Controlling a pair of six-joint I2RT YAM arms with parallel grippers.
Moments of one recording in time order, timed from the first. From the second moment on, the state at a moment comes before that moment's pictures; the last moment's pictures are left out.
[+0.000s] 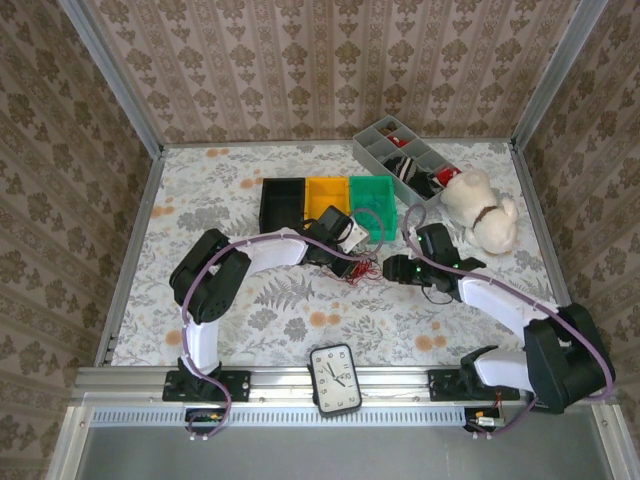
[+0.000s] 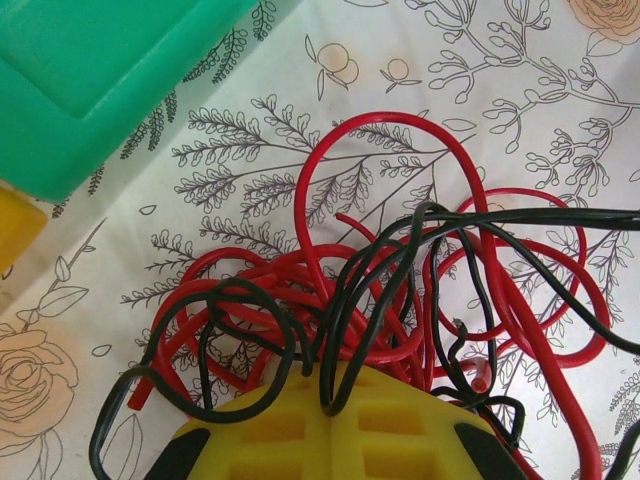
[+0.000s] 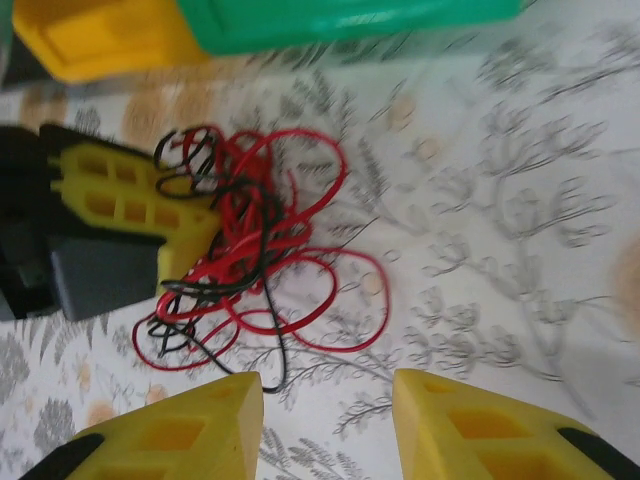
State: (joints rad) left arm -0.83 1.93 1.21 -0.31 0.25 -0.01; right arm 0.34 1.27 0.58 -0.21 -0.31 0.47
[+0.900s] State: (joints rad) left arm -0.83 1.93 1.21 -0.31 0.24 -0.01; right arm 0.39 1.50 0.66 -0.12 -0.26 0.47
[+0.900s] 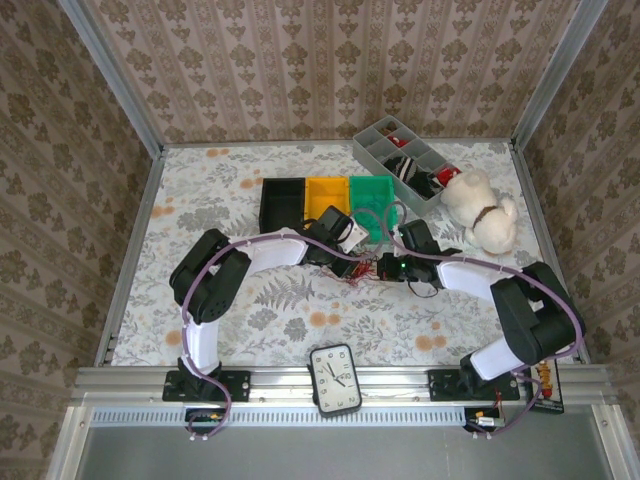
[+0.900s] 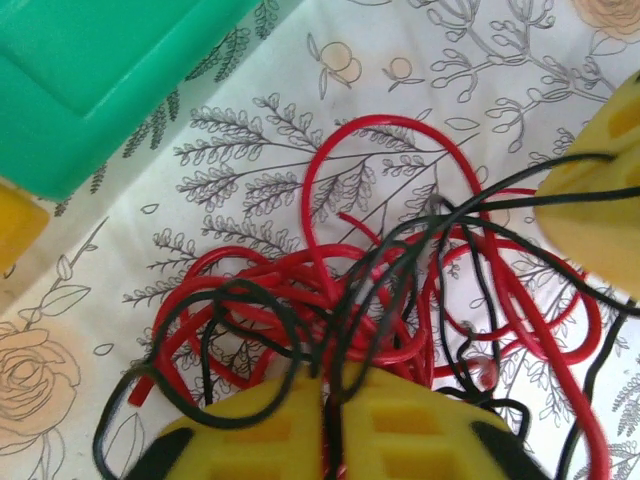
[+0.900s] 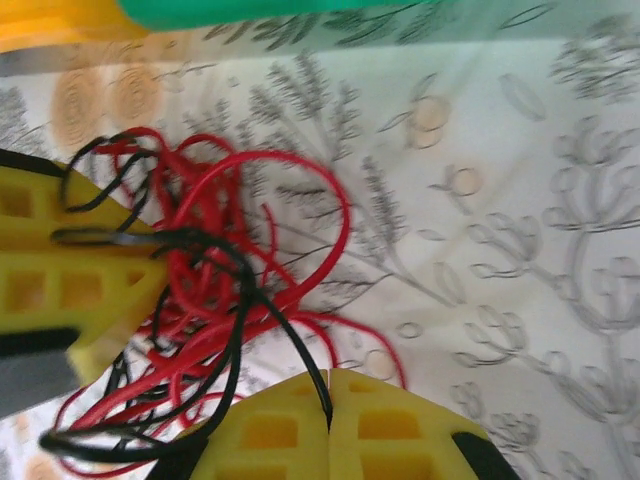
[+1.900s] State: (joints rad) left arm -0.83 1.93 1.21 -0.33 0.21 -0.01; right arm 0.10 0.86 0.62 -0.49 0.46 0.58
